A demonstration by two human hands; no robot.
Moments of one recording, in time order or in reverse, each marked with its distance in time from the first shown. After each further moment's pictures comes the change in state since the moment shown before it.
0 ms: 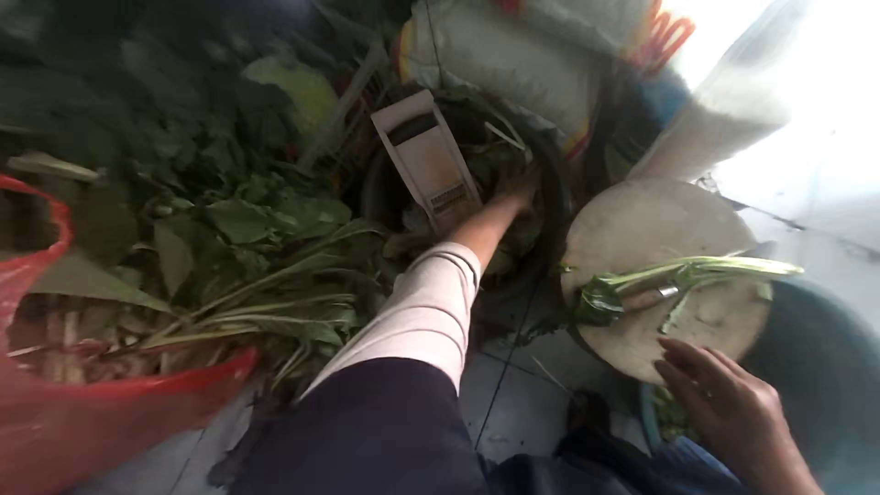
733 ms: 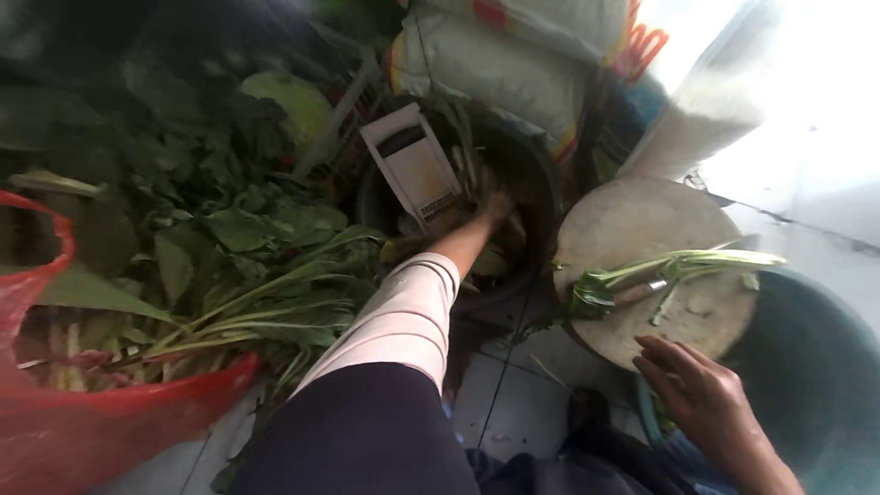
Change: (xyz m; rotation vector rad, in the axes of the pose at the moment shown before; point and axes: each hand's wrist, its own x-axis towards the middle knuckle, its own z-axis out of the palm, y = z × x) left_hand -0.018 -0.017 0.027 0.229 -0.052 -0.021; right_hand -0.009 0.004 0.015 0.019 -0.005 -0.034
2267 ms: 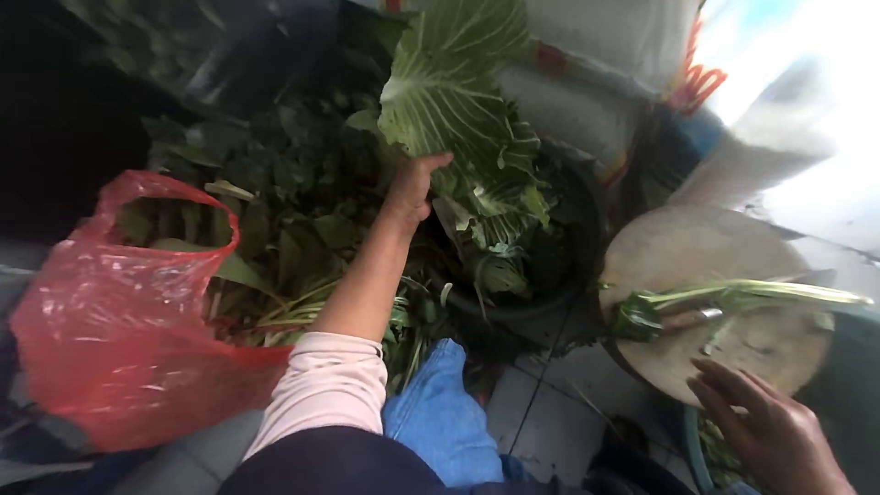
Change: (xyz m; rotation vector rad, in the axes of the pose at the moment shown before) left_hand -0.186 -0.096 -0.150 -1.541 0.782 -0.450; right_hand 0.004 0.000 -0.013 0.031 -0.096 0.044
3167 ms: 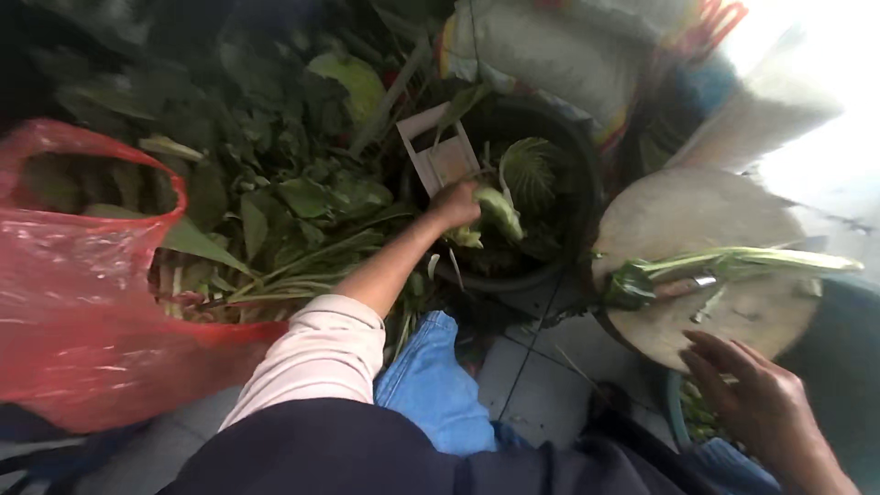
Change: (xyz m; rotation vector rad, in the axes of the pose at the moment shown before) left_hand -0.003 -0.088 0.030 1.112 -0.544 -0.031; right_hand -0.003 0.012 0.005 -0.048 0.034 0.003
